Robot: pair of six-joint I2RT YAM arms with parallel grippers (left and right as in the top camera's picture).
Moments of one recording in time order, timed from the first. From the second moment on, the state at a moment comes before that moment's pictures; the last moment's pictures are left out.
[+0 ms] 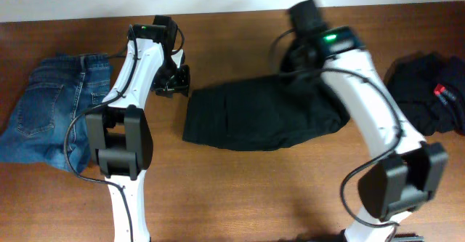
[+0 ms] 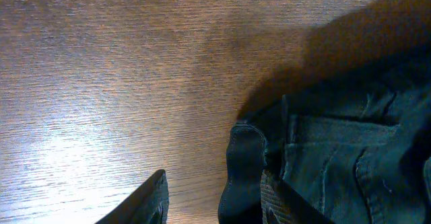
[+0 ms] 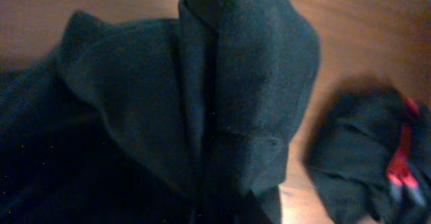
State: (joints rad) left arm -0.16 2.33 2.07 -1.32 0.12 -0.14; right arm 0.21 1.86 1.80 -1.08 0.40 0.00
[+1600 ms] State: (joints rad) left arm -0.33 2.20 1.93 -1.09 0.50 -0.02; right arm -0.09 1.87 1.79 -1.10 0.06 -0.12
